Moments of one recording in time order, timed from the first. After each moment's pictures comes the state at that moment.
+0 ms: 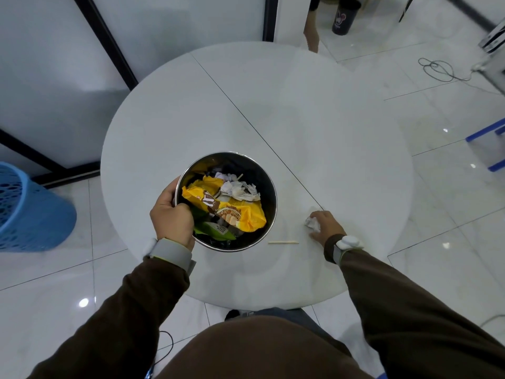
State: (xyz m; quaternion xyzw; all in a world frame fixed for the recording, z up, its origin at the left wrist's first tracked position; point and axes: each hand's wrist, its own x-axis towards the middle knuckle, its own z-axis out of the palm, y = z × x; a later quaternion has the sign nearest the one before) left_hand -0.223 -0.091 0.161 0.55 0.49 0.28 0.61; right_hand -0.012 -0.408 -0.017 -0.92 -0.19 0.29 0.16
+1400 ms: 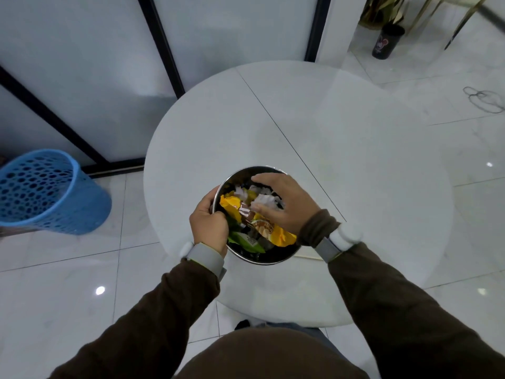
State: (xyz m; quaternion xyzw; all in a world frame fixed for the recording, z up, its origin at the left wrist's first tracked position) left_hand -0.234 -0.099 0.177 0.50 0.51 0.28 0.64; right_hand -0.087 -0.221 0.186 -0.75 -0.54 0.11 0.37
